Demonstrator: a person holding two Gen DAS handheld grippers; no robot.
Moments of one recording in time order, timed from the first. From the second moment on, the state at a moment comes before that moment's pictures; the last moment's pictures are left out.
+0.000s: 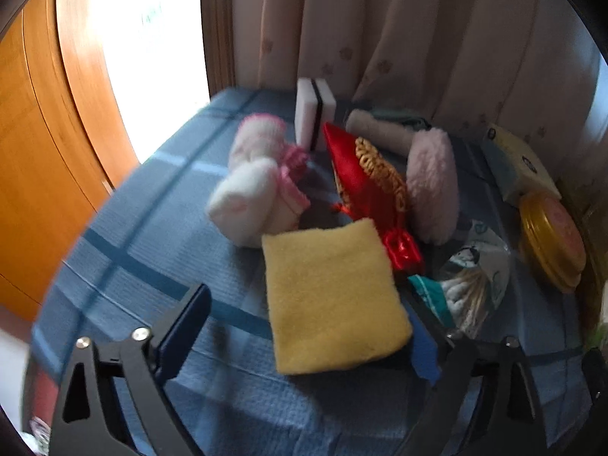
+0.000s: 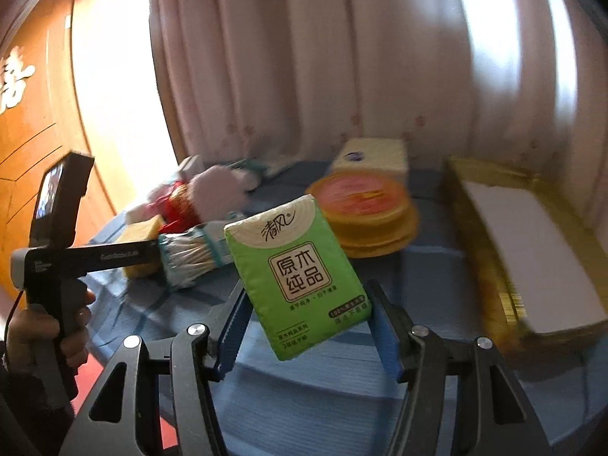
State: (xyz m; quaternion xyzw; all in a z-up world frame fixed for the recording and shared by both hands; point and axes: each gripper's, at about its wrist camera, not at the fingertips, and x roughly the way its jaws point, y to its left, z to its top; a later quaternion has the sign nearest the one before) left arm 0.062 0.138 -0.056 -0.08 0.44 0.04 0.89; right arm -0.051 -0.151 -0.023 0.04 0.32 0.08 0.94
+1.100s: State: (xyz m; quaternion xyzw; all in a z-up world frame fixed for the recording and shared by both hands) left arm 0.001 -0.064 0.051 0.03 0.25 -0.20 0.95; right arm -0.094 -0.368 0.016 0.11 0.25 -0.17 0.95
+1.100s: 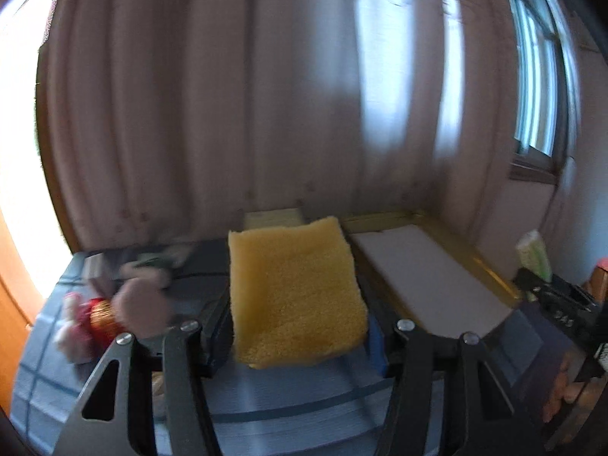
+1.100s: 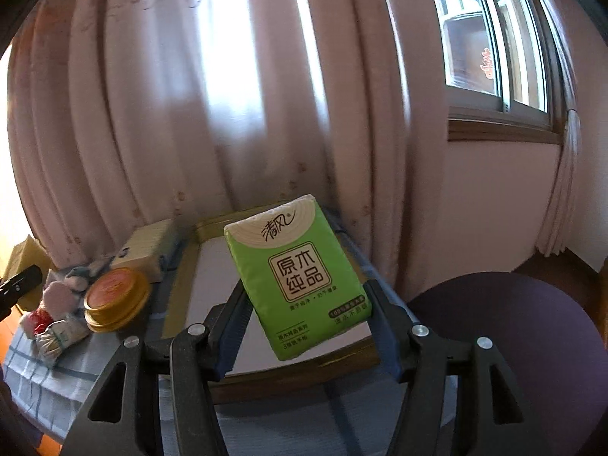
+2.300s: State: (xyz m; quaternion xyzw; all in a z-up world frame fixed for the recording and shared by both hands) left arm 0.038 -0.237 -0.012 0.08 0.36 -0.25 0.89; right arm 0.017 -0.424 -0.021 0.13 0.38 -0.11 0.91
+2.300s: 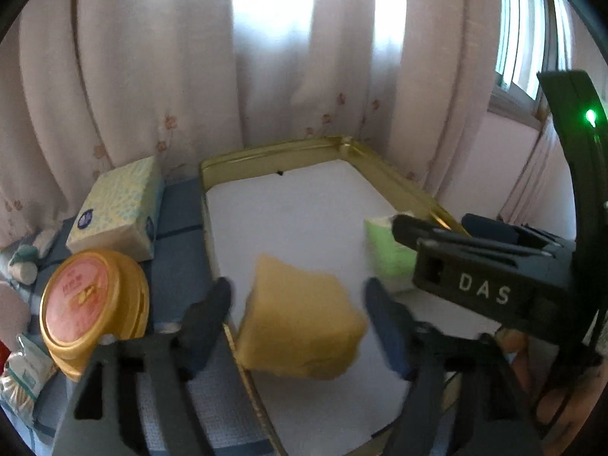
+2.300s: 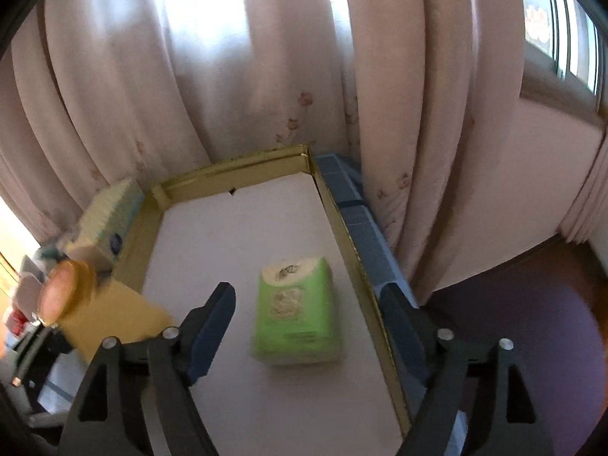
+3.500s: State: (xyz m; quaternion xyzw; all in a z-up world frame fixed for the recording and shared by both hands) left arm 0.000 0.065 -0.035 0.04 0.29 0.03 0.96; right arm -0.037 -0.201 -0.014 0.14 0.26 0.04 0.95
